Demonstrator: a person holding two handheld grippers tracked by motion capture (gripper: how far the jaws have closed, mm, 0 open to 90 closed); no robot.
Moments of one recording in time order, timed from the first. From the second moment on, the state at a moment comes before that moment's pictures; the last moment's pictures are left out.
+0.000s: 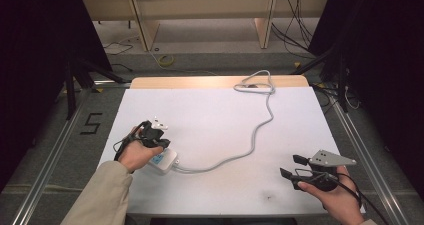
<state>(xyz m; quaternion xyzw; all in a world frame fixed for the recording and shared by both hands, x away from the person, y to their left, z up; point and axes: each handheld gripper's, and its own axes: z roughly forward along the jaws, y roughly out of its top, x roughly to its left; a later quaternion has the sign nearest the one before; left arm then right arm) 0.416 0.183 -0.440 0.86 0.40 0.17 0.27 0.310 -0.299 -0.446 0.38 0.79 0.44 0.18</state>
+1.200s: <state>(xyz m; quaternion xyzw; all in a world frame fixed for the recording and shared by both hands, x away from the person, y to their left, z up) 0.405 0.168 -0.428 0.83 0.37 0.20 0.37 0.310 -0.299 -0.446 0.38 0.79 0.45 0.18</state>
